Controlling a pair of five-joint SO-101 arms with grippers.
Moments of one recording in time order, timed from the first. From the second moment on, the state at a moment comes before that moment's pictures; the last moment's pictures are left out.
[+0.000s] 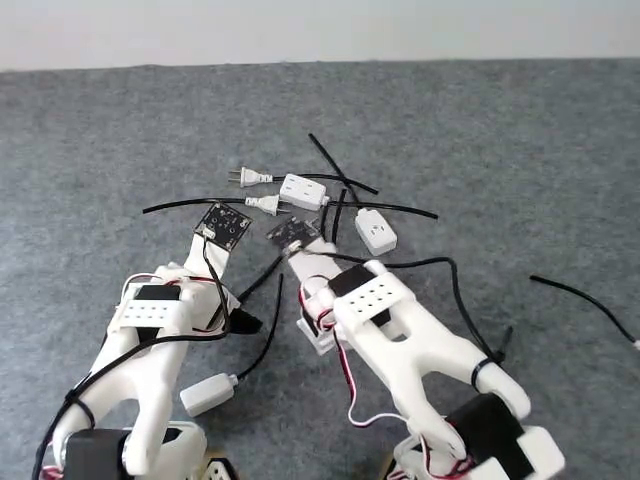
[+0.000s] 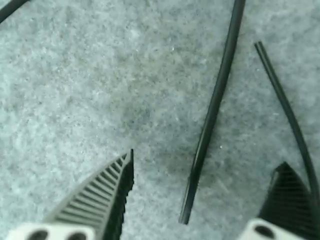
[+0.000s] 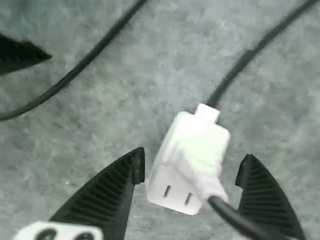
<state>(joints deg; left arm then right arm) -3.3 -18.3 62.6 37.7 -24.1 -35.0 -9.0 43.2 55.9 4.2</state>
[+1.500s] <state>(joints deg) -3.3 -18.3 62.6 32.5 -14.4 59.3 -16.0 43.5 34.6 31.7</state>
